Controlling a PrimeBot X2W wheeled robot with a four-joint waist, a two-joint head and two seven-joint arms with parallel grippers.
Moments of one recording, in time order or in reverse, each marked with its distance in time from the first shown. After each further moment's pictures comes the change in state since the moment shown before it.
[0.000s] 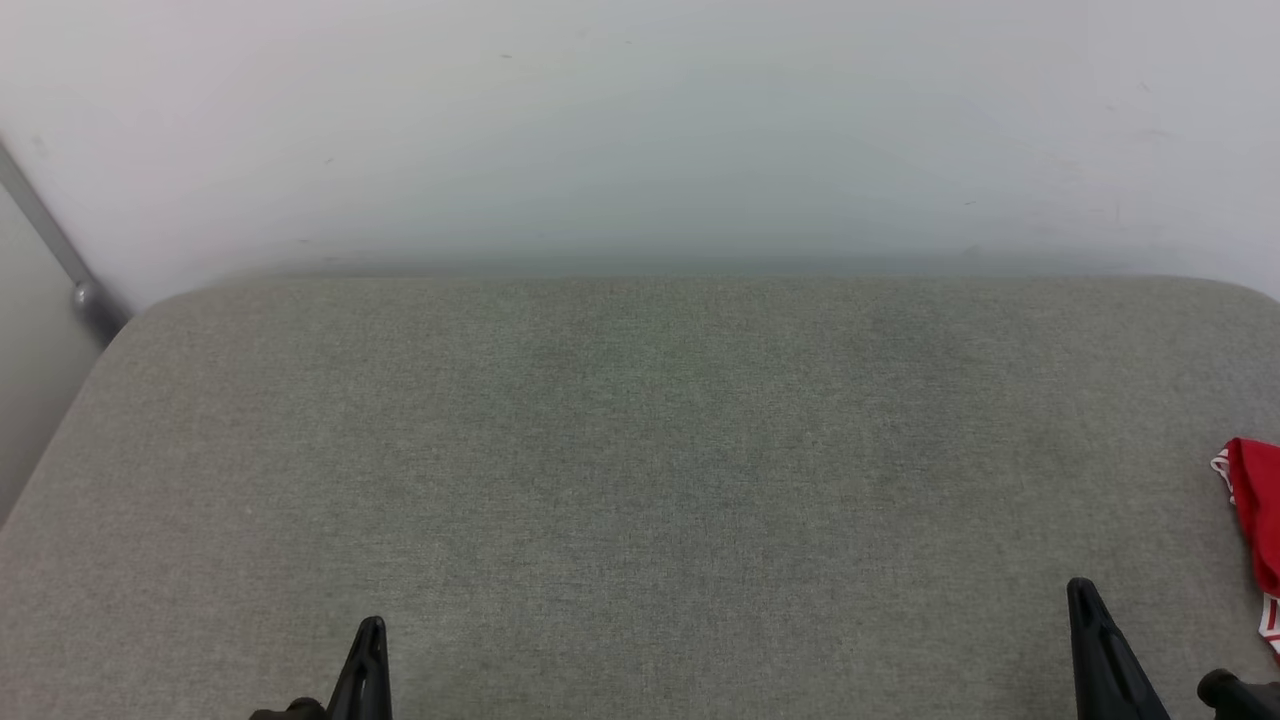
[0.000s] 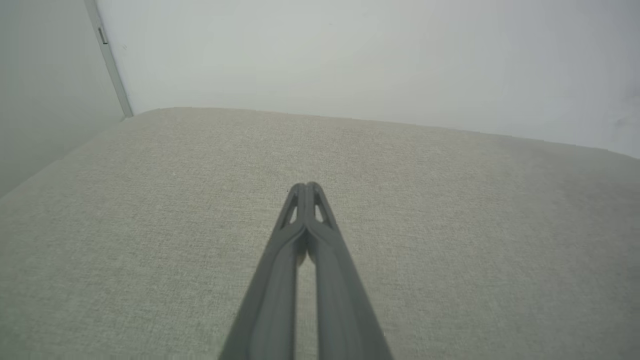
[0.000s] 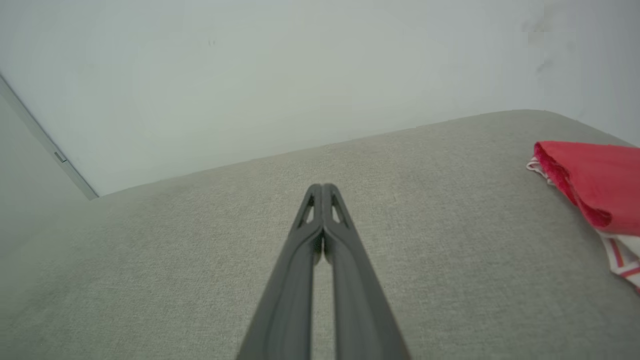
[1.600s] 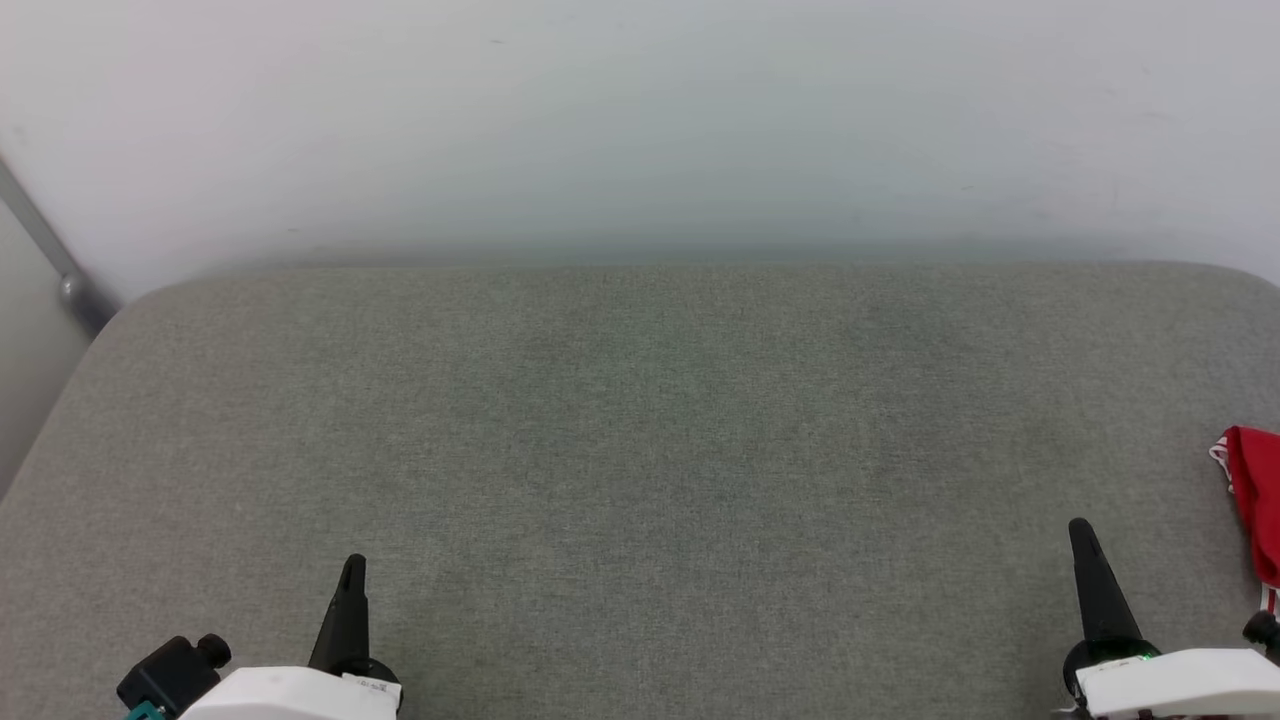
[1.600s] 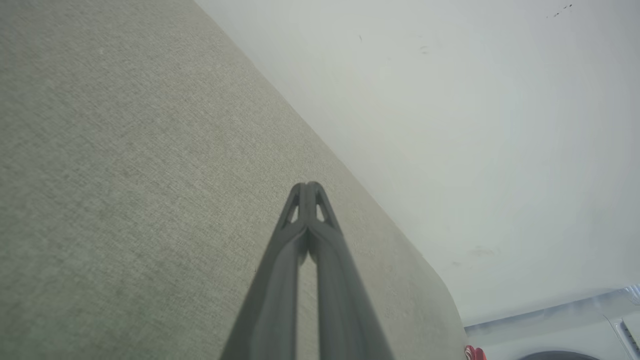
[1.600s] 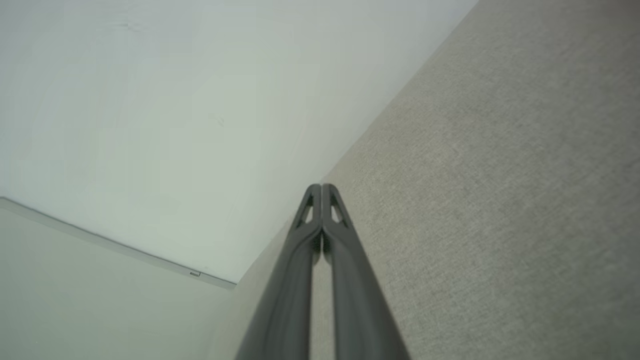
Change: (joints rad) left arm -0.170 0.024 0.041 0.100 -0.831 -0.082 0.167; right arm -0.158 -0.016 0.002 0.108 0.759 0.000 0.168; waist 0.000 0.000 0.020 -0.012
